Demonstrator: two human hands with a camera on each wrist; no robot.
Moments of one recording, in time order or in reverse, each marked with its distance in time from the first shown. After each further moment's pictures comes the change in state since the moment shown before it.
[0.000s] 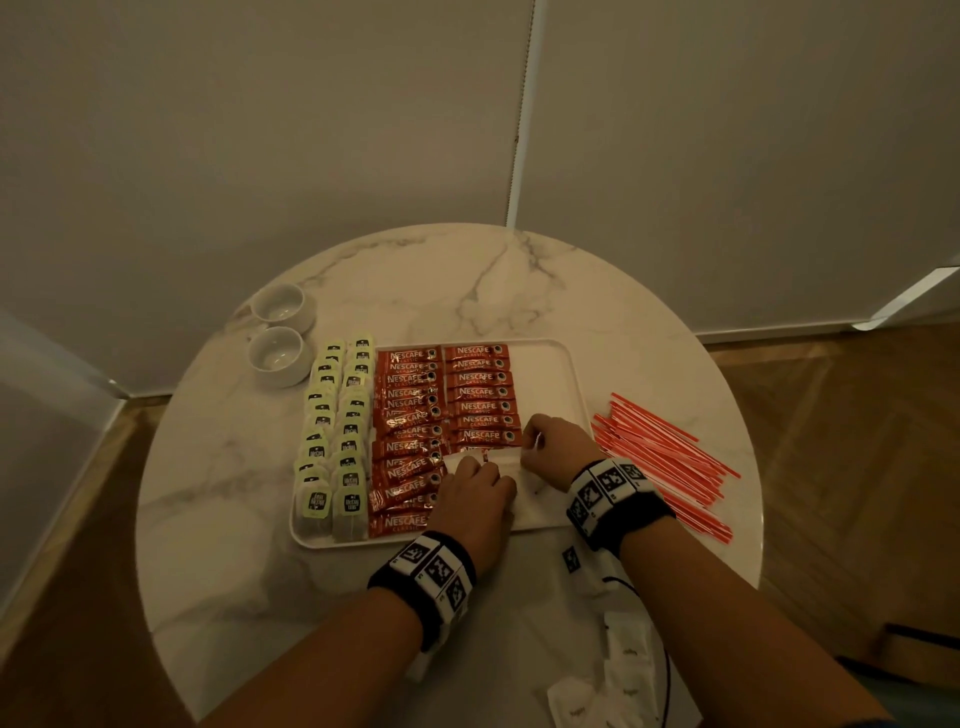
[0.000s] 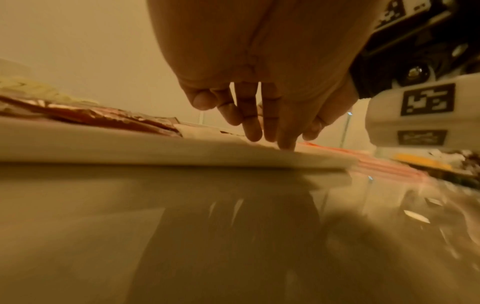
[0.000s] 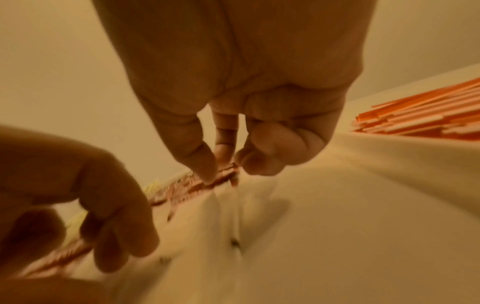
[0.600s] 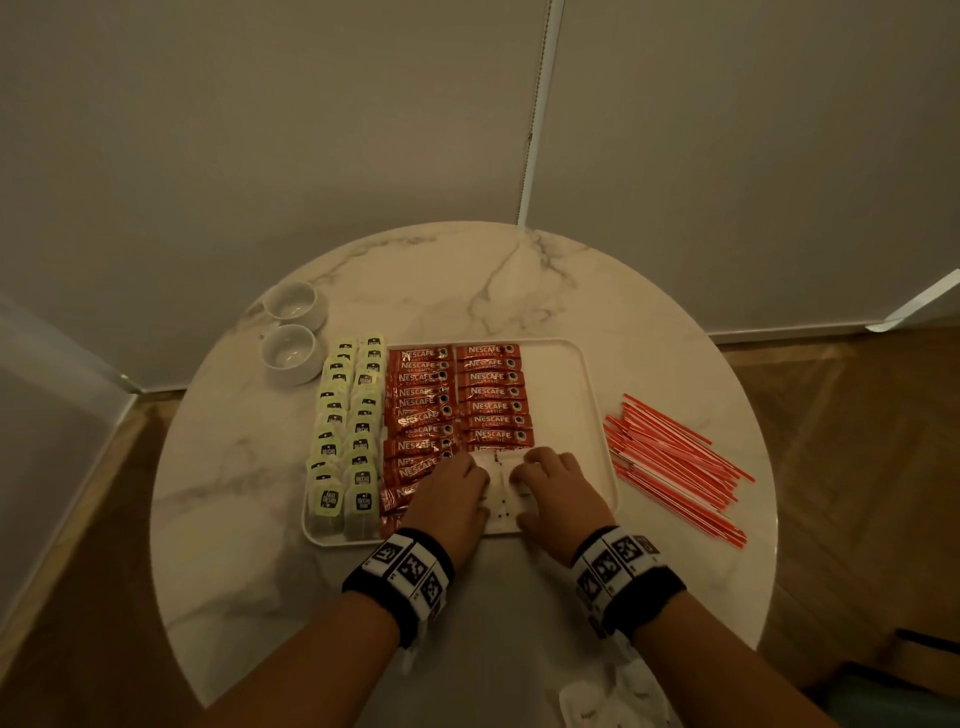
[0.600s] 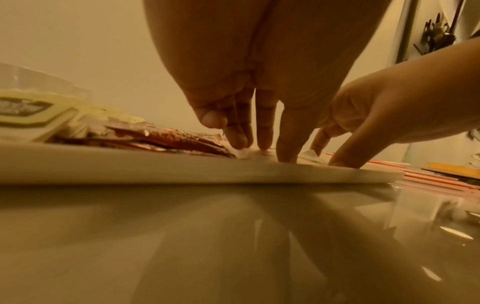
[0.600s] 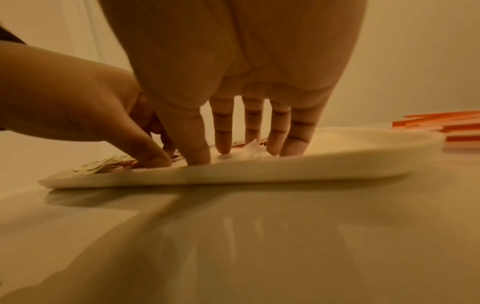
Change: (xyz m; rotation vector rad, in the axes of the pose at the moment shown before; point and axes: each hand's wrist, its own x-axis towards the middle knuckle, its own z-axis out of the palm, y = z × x) left_hand -0.010 -0.035 0.000 -0.139 0.105 -0.047; right_hand -0.046 0.002 0.040 -0.277 0.015 -0.211
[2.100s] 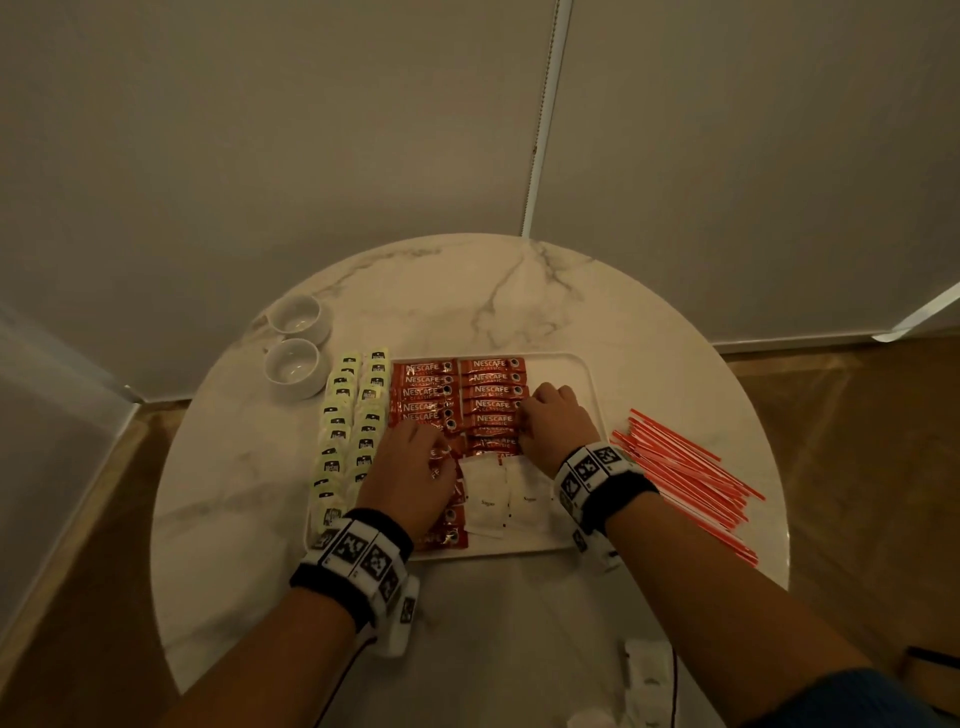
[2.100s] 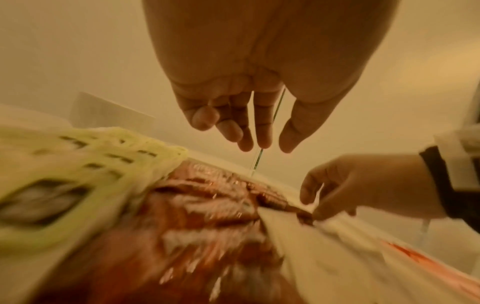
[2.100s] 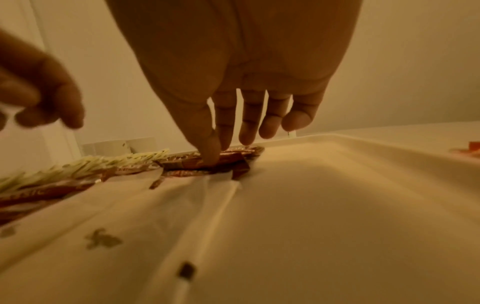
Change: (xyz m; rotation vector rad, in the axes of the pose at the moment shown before) left_hand 0.016 -0.027 -0.053 -0.179 0.242 -0.197; right_hand 0.094 0.012 -0.035 -0.125 0.166 0.018
